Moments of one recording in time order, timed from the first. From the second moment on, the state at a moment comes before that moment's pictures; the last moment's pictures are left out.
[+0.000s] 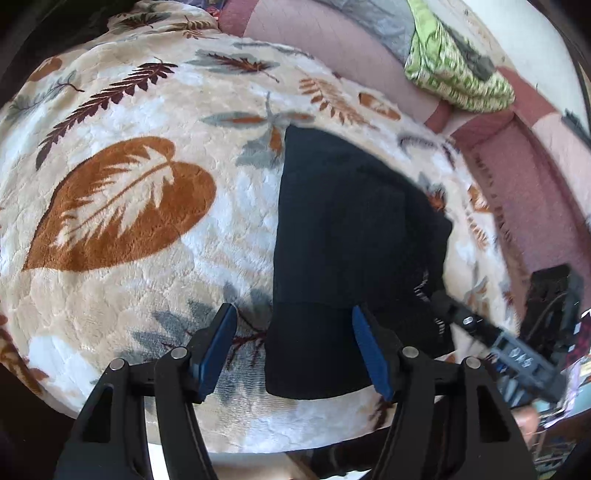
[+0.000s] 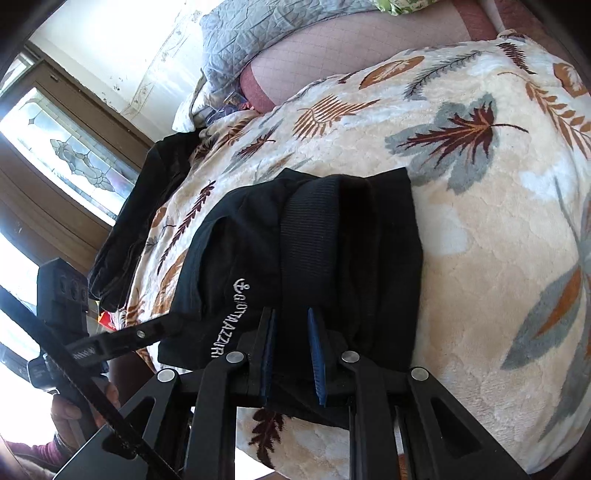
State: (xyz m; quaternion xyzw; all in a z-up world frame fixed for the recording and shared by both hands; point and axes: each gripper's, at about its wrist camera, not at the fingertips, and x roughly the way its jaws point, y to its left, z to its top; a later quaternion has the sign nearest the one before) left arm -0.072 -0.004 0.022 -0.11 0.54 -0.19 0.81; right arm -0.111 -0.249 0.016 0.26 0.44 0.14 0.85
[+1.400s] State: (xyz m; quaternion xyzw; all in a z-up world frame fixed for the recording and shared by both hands) left arm 0.027 -0.017 0.005 -0.20 0.55 -0.33 0.74; right arm -0.093 -0.312 -0.008 0.44 0.41 0.17 0.78
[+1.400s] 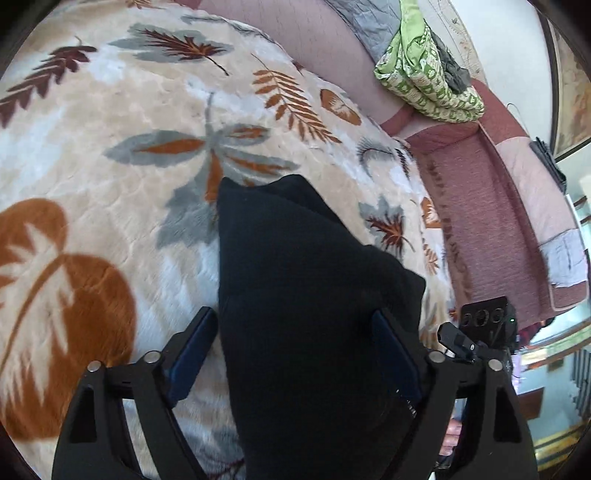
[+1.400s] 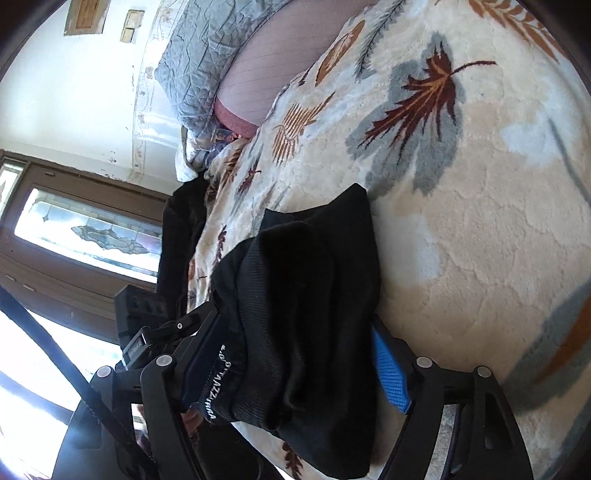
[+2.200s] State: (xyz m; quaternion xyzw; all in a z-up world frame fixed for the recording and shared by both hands) left arm 0.011 0.007 0.030 -0.23 0.54 -0.31 0.75; right arm -0.115 -0.274 0.052 0.26 0.36 0.07 0.89
